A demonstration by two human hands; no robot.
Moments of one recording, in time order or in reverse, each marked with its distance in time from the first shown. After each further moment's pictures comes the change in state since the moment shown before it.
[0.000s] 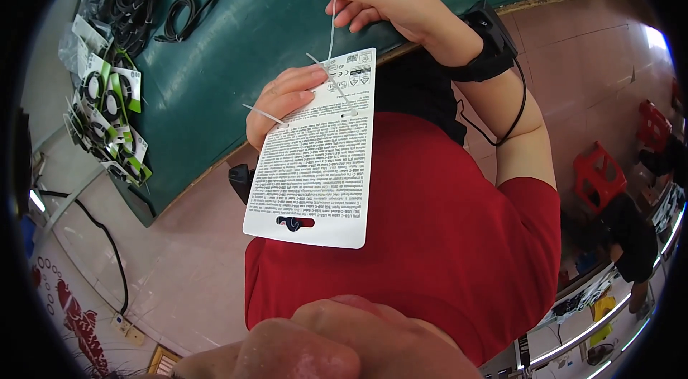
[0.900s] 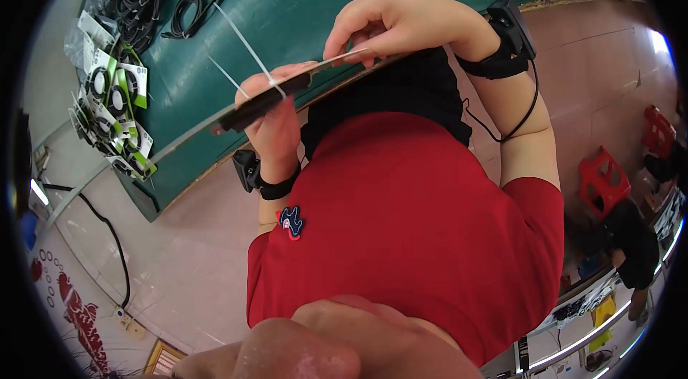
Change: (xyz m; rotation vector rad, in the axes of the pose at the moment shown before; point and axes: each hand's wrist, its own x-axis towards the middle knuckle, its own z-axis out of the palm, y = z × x) left_hand -0.008 0.014 -0.010 -0.590 0.245 -0.480; right_hand -0.013 -0.028 -0.003 -0.517 -0.706 -0.205
